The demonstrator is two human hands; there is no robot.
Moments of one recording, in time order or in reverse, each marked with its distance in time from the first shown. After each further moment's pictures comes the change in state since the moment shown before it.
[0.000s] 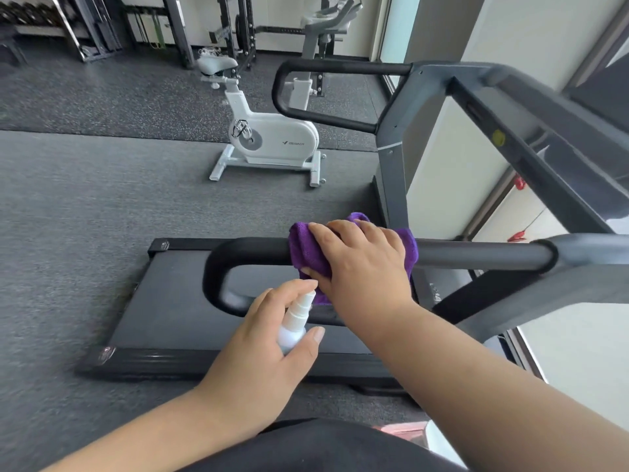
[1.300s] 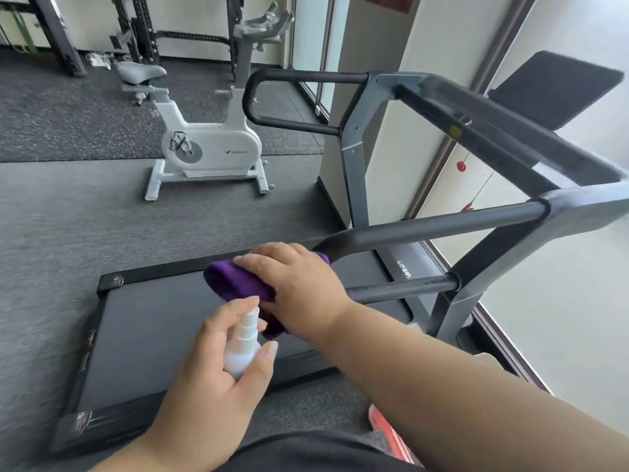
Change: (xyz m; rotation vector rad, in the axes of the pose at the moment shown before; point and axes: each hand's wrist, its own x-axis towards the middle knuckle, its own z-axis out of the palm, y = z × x) left_hand -0.041 -0.146 -0.192 -0.217 -0.014 0.107; right_hand 0.045 -0.233 0.057 0.338 -0.022 -0.115
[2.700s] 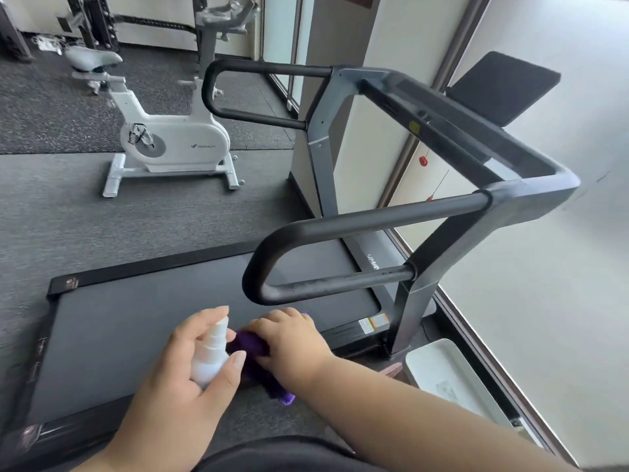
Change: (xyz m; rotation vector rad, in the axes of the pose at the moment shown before) left_hand -0.013 0.003 0.031 0.050 -0.052 -0.064; right_hand -0.109 0.033 0.035 0.000 -0.394 0.369
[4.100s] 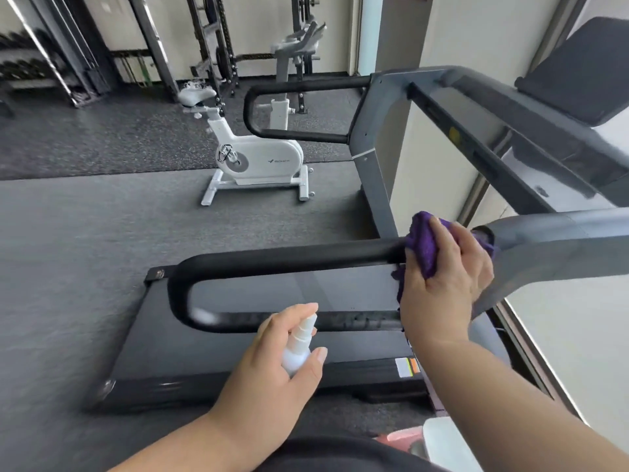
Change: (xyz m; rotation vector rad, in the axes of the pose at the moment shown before) left_hand 0.067 0.134 0.239 0.130 0.018 -0.113; right_hand -0.033 0.263 -0.196 0.421 0.907 0.371
